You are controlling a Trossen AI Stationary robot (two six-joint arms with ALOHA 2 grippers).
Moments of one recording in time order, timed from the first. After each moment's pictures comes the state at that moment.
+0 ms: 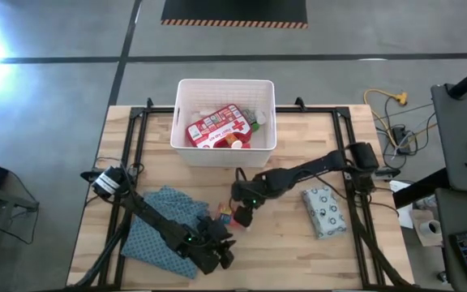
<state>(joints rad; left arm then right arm) -0.64 1.96 1.16 -0.05 -0.65 -1.16 0.16 1.97 1.37 -0.51 -0.10 0.71</state>
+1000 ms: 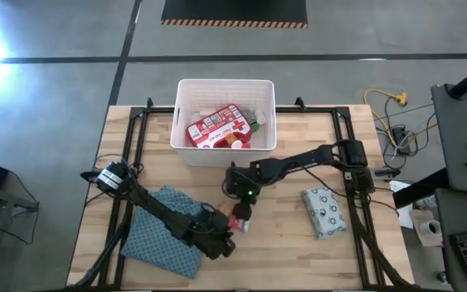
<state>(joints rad) -0.54 1.95 1.10 -0.09 -0.49 -1.22 0.06 2.05 1.39 -0.41 -0.55 0.58</state>
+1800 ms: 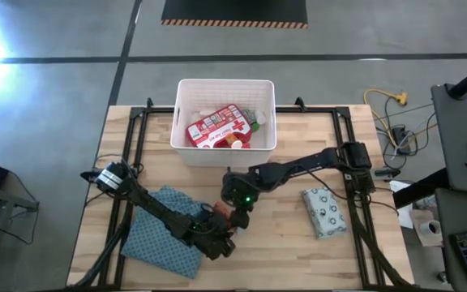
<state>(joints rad) -0.54 1.96 1.10 -0.10 -0.50 -1.21 0.12 2.03 1.47 -0.42 -0.54 0.64</state>
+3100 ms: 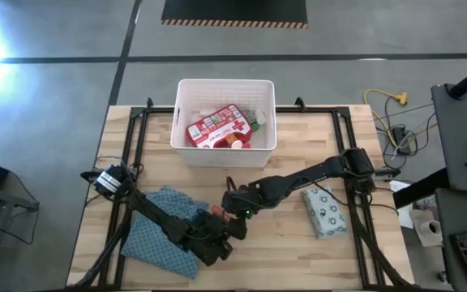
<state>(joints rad) -0.61 1.96 1.10 -0.11 -0.57 -1.26 0.24 2.03 1.57 -0.55 -0.09 0.62</state>
